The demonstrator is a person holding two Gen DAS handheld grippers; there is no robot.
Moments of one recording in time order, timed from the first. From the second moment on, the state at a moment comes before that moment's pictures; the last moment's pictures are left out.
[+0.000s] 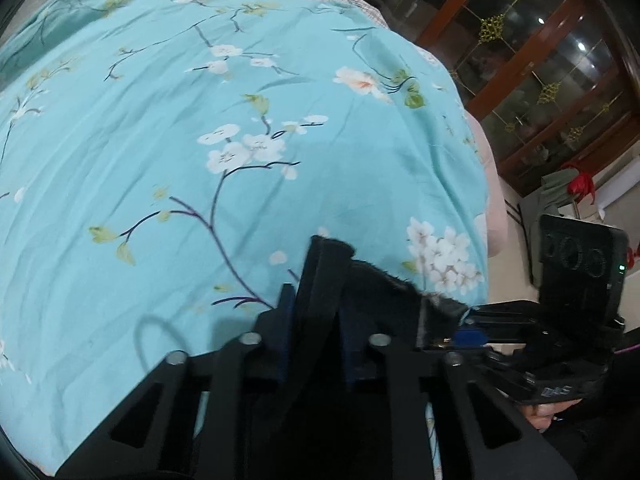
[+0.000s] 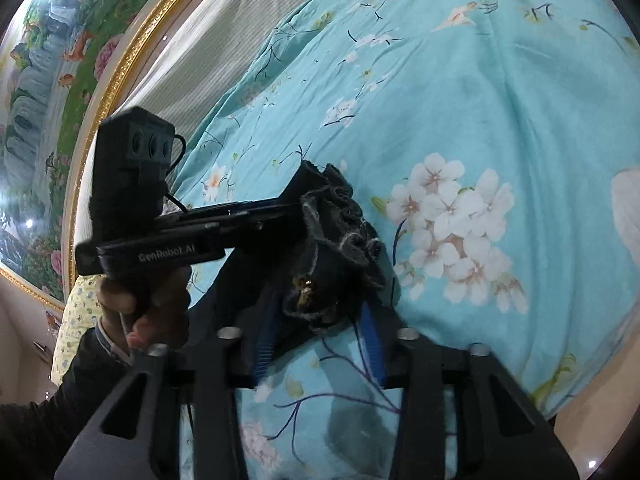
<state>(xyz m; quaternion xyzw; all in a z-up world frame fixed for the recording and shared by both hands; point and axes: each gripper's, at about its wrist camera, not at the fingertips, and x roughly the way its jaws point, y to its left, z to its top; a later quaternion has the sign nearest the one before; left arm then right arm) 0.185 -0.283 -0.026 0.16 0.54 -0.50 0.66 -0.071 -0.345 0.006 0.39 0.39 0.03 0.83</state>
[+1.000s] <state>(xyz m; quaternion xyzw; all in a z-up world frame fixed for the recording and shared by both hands) 0.116 -0.033 0.081 -0.07 0.43 -0.41 0.81 -0.026 -0.197 0.075 0.34 0.36 0.31 0.81</state>
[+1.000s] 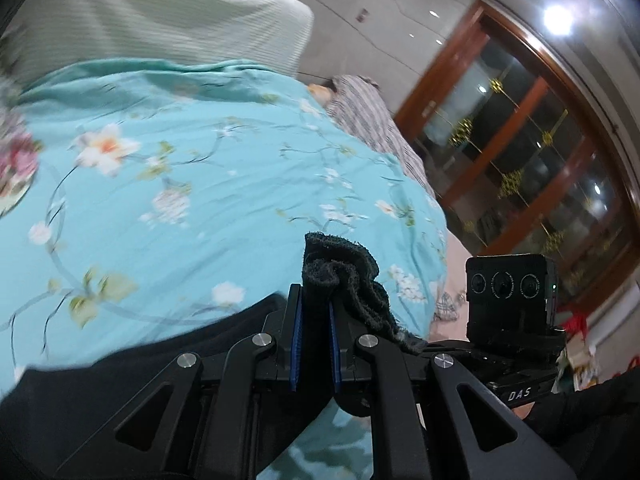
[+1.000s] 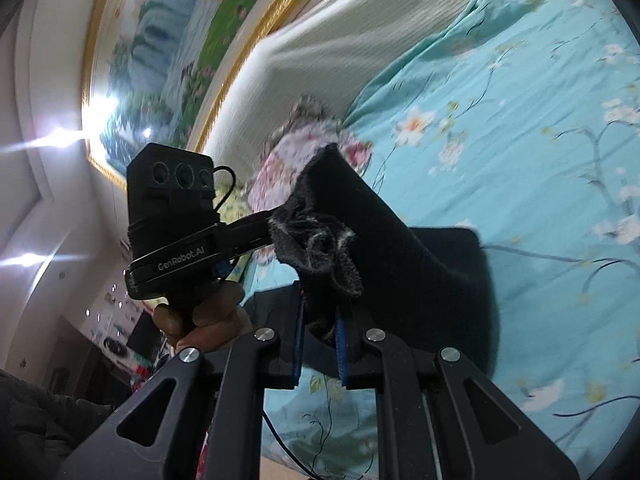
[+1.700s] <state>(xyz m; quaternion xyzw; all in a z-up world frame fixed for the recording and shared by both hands) 0.101 0.075 -0.024 -0.17 0.49 -0.25 0.82 0.005 -0.092 0.001 0.17 0.49 0.29 0.80</state>
